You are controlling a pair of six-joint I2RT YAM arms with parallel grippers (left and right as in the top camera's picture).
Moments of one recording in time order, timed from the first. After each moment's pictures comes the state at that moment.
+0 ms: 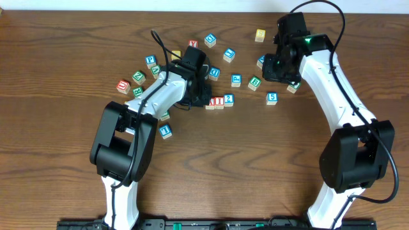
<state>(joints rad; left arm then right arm) -0.41 2.08 1.46 -0.68 0.23 -0.28 0.19 1.96 1.71 -1.01 -0.06 0.33</state>
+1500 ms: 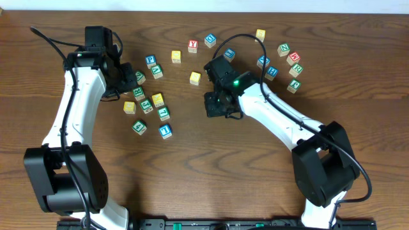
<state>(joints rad) 0.05 1.77 1.46 -0.93 0.09 -0.27 0.60 1.96 1.47 -0.77 -0.09 0.46</state>
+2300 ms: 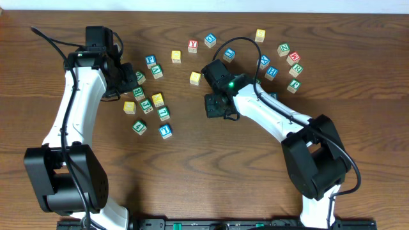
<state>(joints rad) 0.05 1.77 1.46 -0.93 0.09 -0.27 0.61 2.03 1.46 -0.72 -0.02 0.49</state>
